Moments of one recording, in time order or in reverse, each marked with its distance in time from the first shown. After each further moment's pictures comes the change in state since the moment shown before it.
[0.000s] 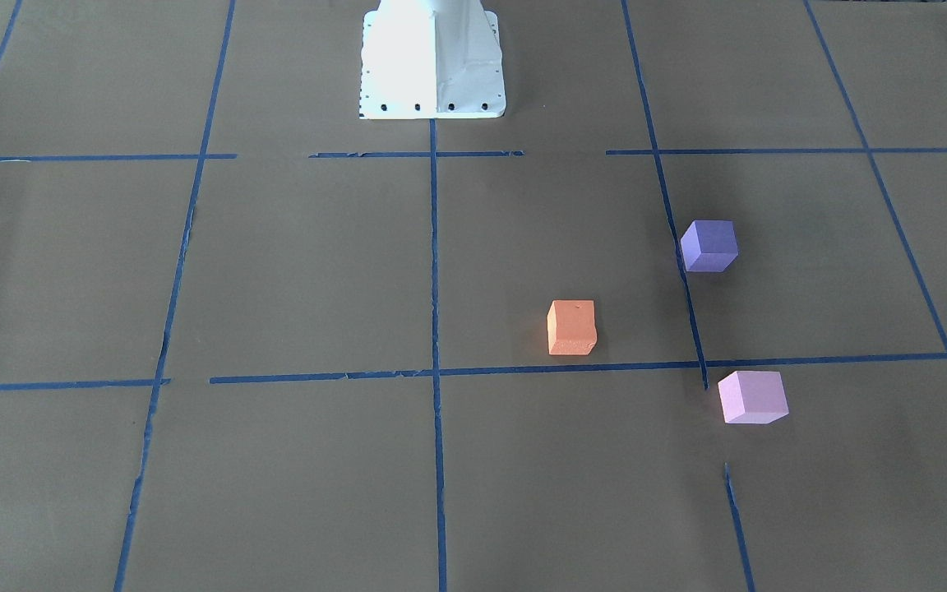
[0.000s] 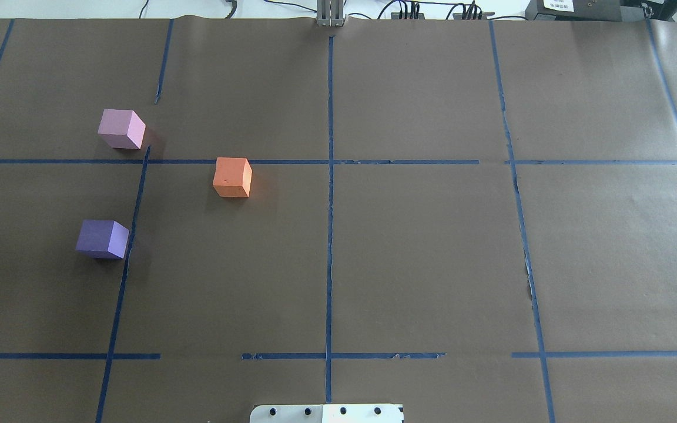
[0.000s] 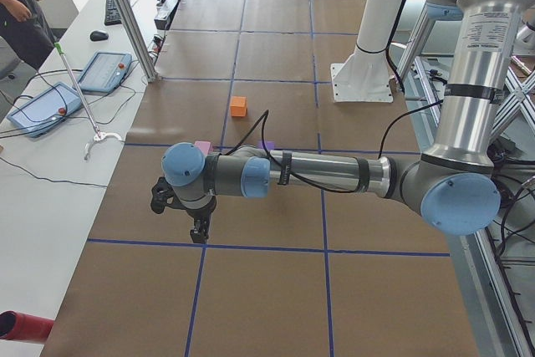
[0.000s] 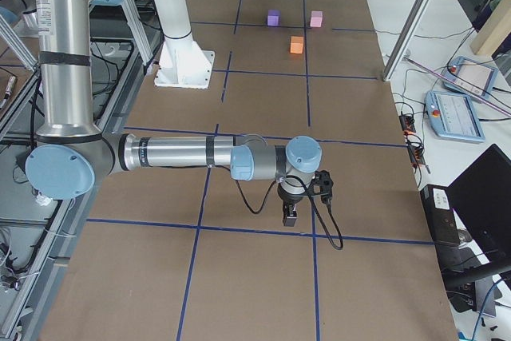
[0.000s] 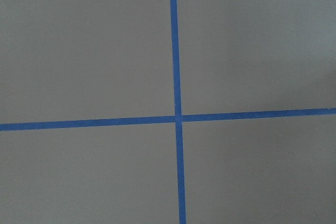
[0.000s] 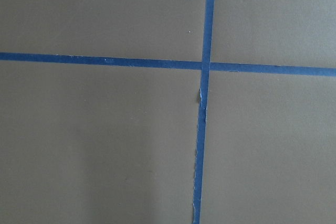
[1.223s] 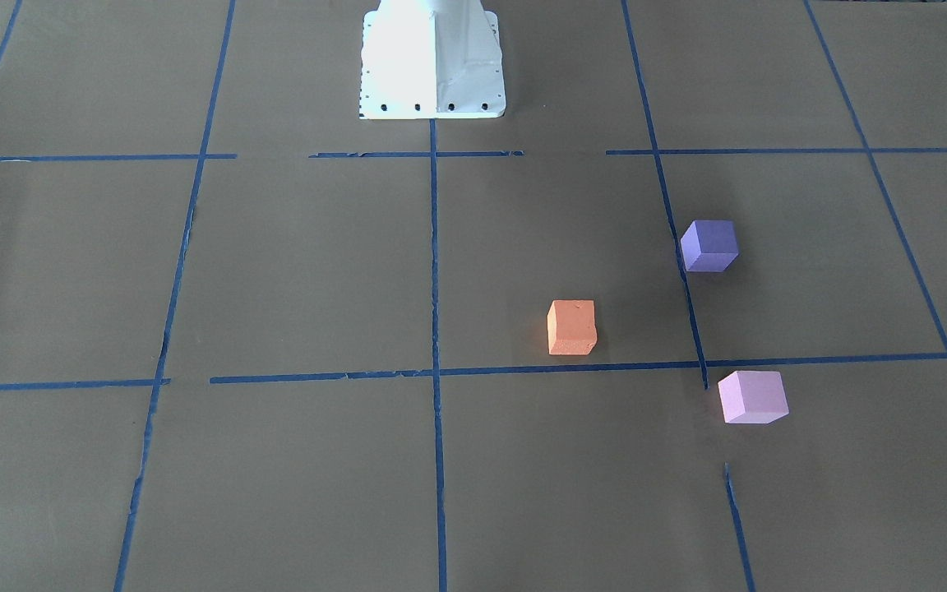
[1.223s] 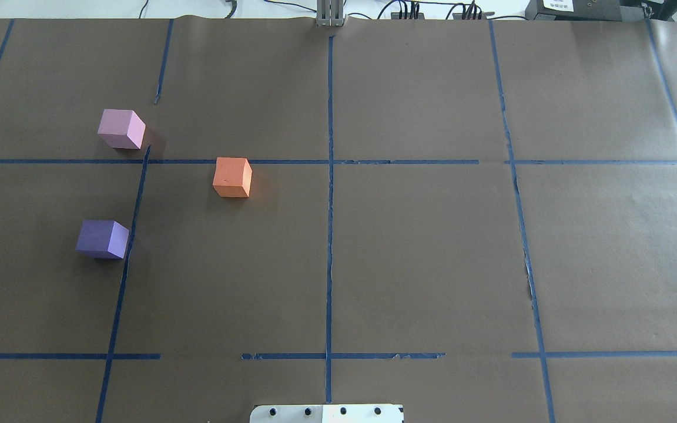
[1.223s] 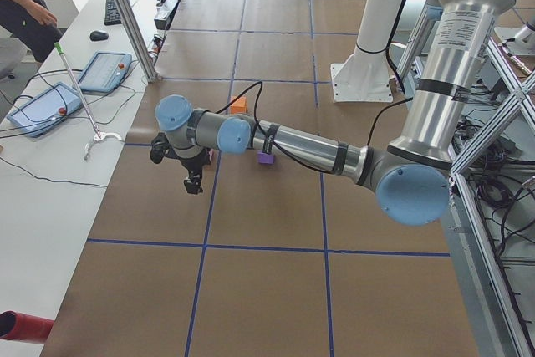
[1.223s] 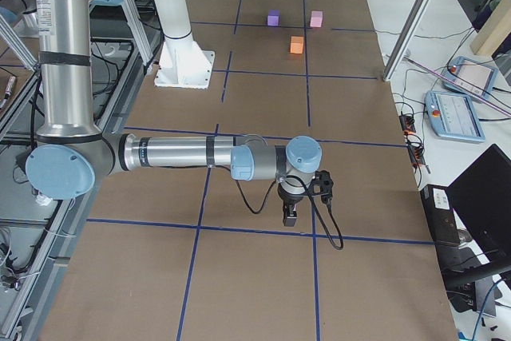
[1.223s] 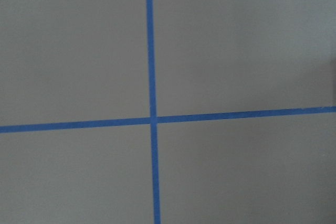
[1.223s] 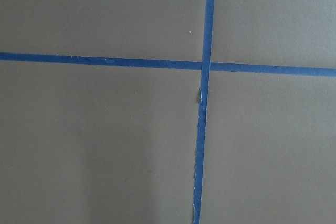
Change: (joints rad) left arm 0.242 -0.155 -0.064 0.008 0.001 -0.242; right arm 0.000 0.000 0.000 0.000 0.000 0.000
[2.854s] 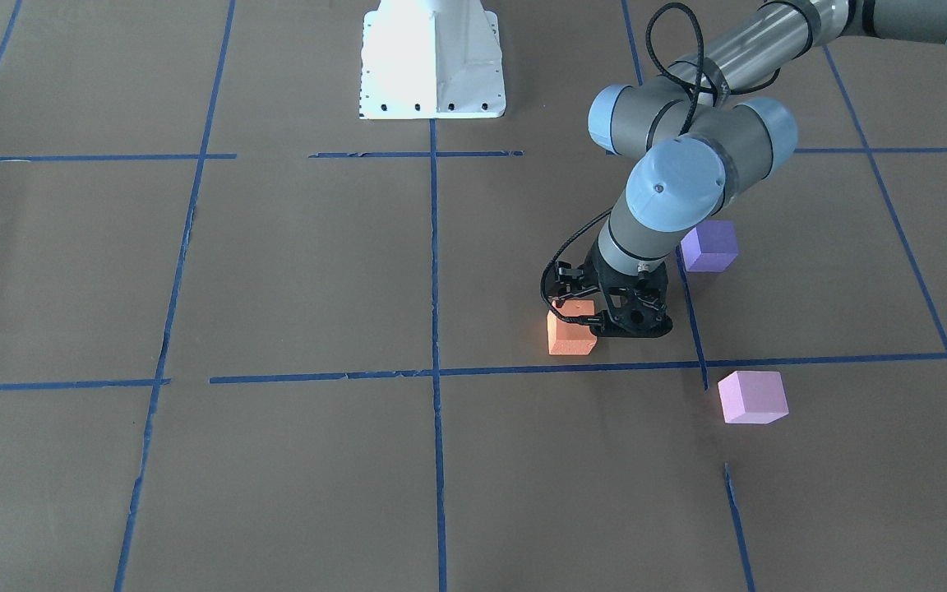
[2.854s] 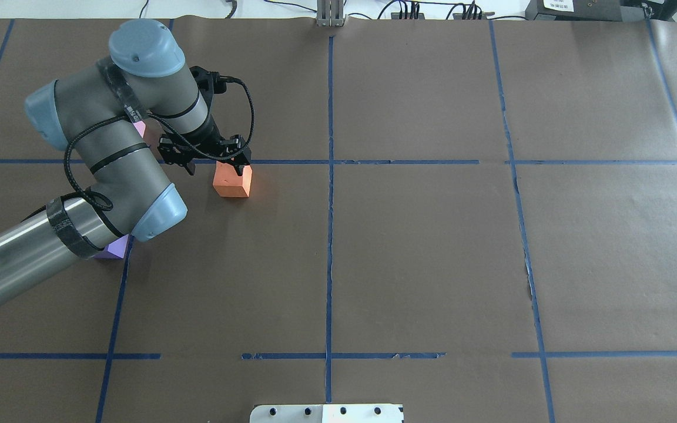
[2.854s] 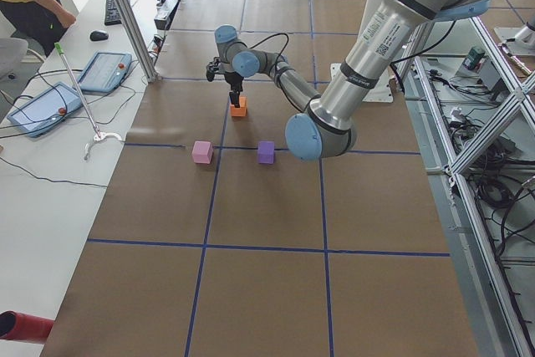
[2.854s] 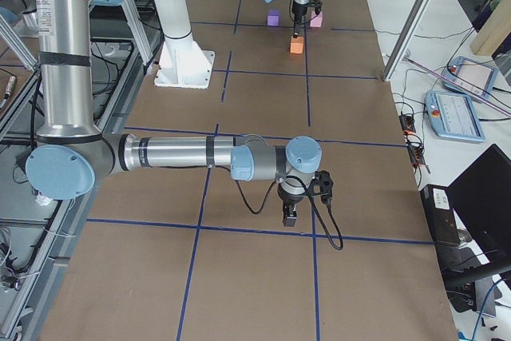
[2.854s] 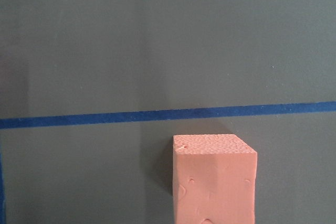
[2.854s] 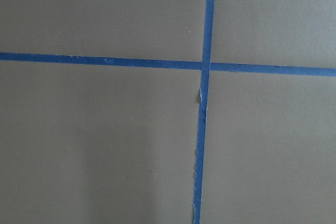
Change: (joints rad) left arm 0.585 -0.371 0.084 -0.115 0.281 -0.747; right arm 0.000 0.000 0.000 0.000 0.000 0.000
